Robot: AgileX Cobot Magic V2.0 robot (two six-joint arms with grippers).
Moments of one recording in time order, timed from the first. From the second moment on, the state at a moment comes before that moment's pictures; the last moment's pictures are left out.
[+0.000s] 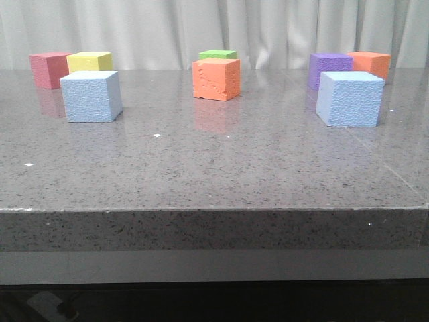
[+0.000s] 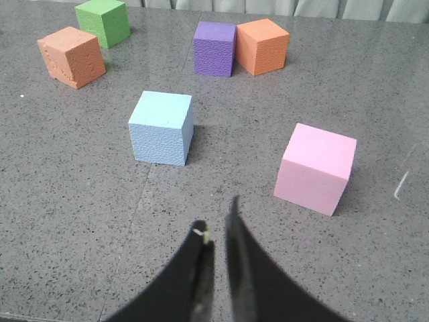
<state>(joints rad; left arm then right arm) -0.05 0.47 -0.74 -0.16 0.64 0.11 0.04 0.45 -0.63 0.07 0.62 -0.03</state>
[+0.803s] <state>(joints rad) -0.05 0.47 -0.74 -0.14 0.62 0.11 0.04 0.45 -0.63 0.08 0.59 -0.03</state>
